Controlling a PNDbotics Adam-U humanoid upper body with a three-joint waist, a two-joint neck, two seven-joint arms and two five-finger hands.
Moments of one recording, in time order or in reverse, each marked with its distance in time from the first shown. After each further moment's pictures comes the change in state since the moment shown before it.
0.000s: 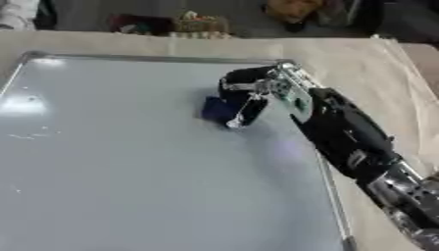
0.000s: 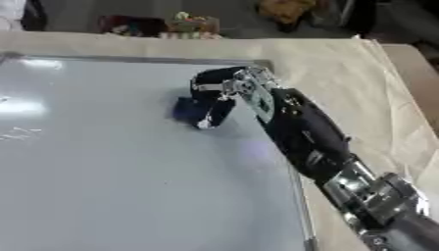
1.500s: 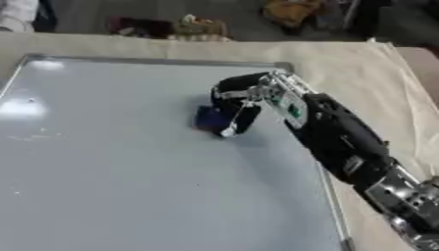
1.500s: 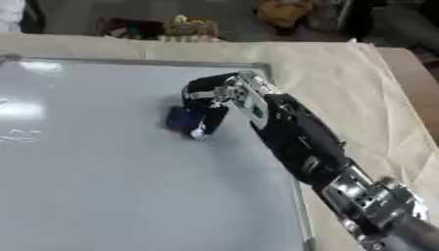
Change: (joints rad) left arm 0.000 0.000 0.000 0.000 0.004 0.006 -0.004; right arm 0.004 0.013 0.000 -0.021 0.046 0.016 0.016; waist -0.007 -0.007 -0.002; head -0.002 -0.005
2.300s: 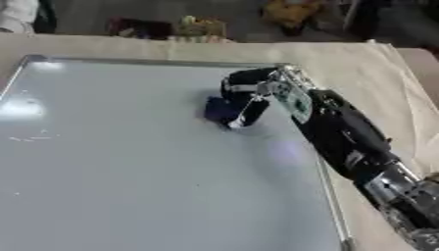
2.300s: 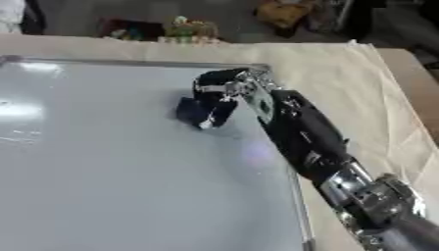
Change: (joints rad) left arm 0.000 0.000 0.000 0.000 -0.001 0.000 0.000; right arm -0.024 0.000 -0.069 0.096 0.069 -0.089 -0.089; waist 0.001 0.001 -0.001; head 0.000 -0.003
